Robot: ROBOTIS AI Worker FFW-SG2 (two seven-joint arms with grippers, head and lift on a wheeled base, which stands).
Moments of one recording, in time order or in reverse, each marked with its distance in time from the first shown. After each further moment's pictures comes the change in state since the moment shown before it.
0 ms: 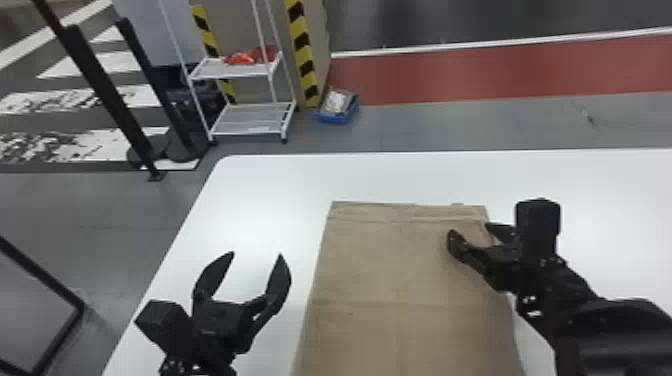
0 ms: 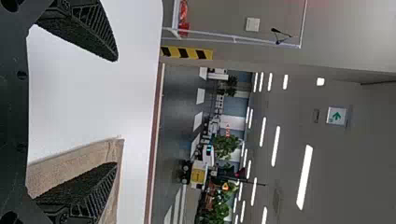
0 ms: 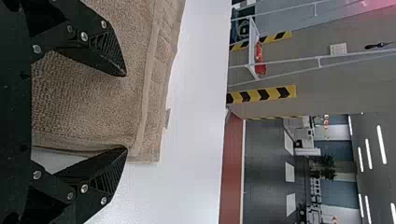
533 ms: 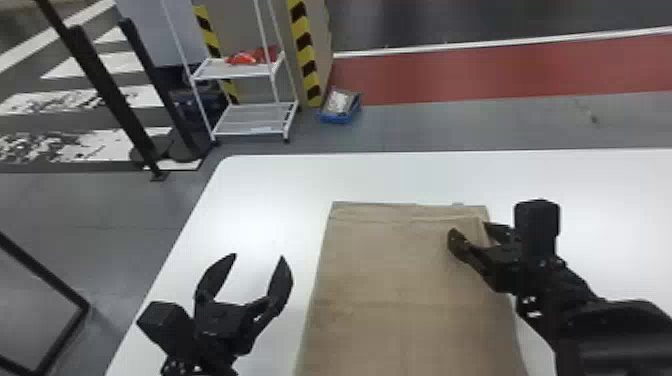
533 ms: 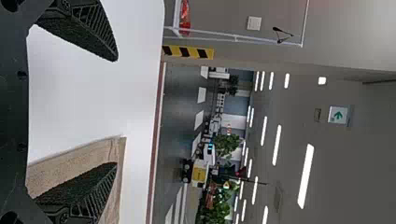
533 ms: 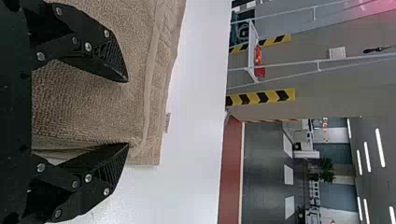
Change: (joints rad) left arm 0.004 0.009 0.000 0.004 0.009 -0.002 -0.005; right arm 0.006 0.000 0.012 -0.009 0.001 -0.003 -0.002
